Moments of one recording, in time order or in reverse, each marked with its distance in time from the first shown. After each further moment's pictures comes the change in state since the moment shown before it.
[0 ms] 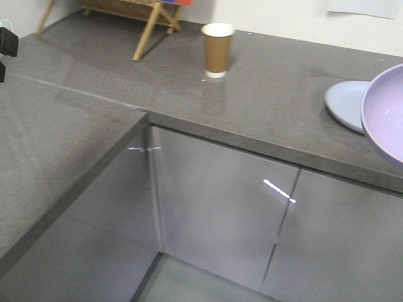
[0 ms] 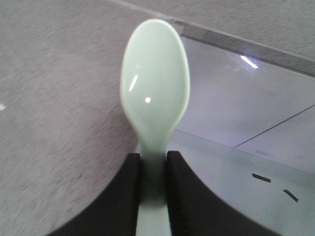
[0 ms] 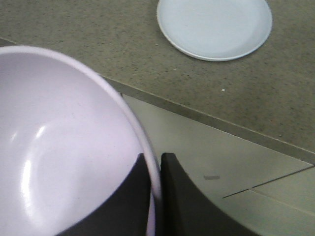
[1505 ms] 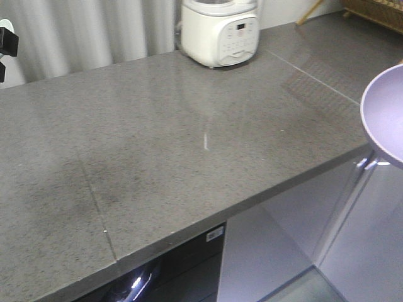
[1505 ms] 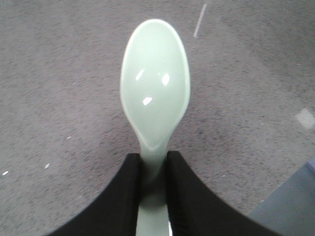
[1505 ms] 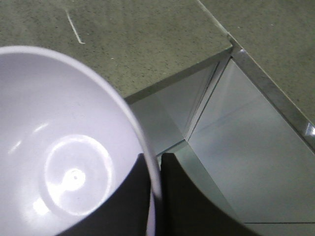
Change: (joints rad) left arm 0.000 0.000 0.000 0.000 0.000 0.000; right arm 0.000 0.000 0.000 0.000 0.000 0.000
